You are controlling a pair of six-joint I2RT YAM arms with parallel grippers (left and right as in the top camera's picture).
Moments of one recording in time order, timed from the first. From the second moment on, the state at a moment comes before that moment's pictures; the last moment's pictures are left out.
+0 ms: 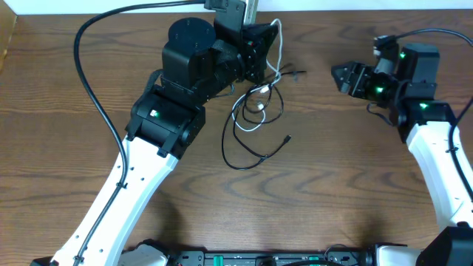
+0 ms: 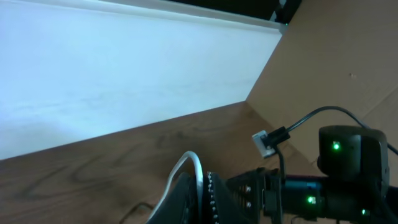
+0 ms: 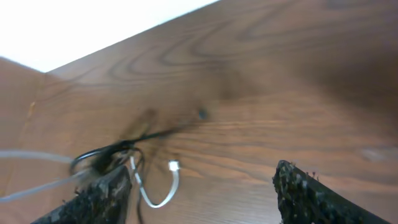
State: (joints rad) left arm -0.50 1.41 1.52 -0.29 0.28 -0.32; right arm 0.00 1.47 1.12 -0.31 -0.49 0.35
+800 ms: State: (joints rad) left arm -0.46 1.33 1.52 -0.07 0.28 -0.47; right arm 0.22 1.59 1.12 -0.09 -0.59 0.33
